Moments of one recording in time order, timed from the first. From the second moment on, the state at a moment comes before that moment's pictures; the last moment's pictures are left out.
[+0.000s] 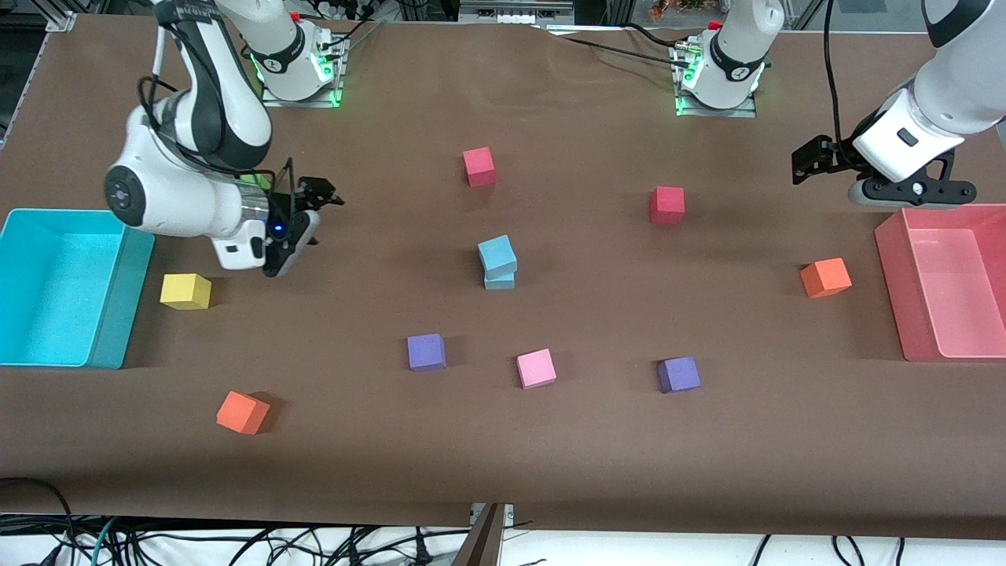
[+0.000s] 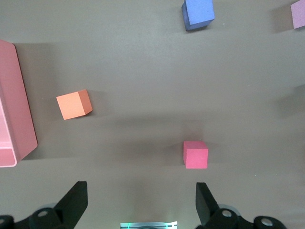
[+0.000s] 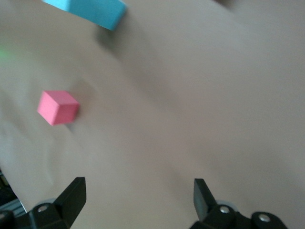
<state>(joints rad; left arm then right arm) -0.11 -0.10 0.01 -1.82 0.00 1.59 -0.05 0.35 0.18 -0.15 -1.94 0.34 1.84 -0.71</state>
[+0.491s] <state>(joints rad) -0.11 -0.11 0.00 -1.82 0.03 1.59 -0.06 0.32 0.14 -0.15 -1.73 0.03 1.75 -0.11</state>
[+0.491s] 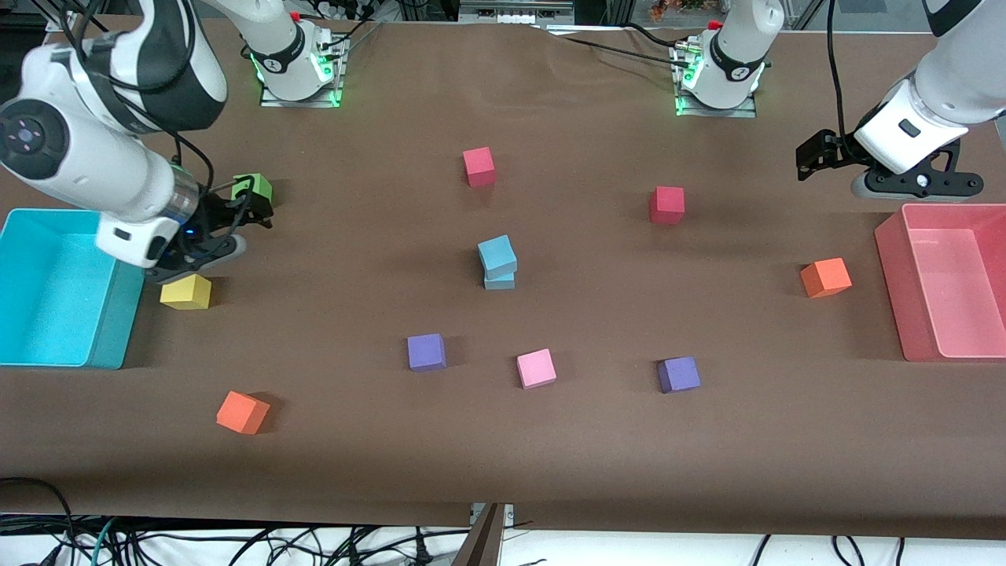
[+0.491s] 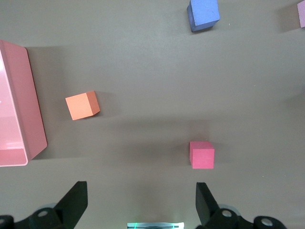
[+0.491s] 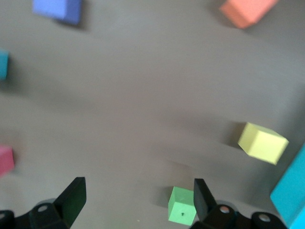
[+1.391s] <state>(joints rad) -0.09 -0.12 0.08 -1.82 0.01 1.57 0.03 0.08 0.02 -0.05 -1.65 0.00 1.68 -0.04</state>
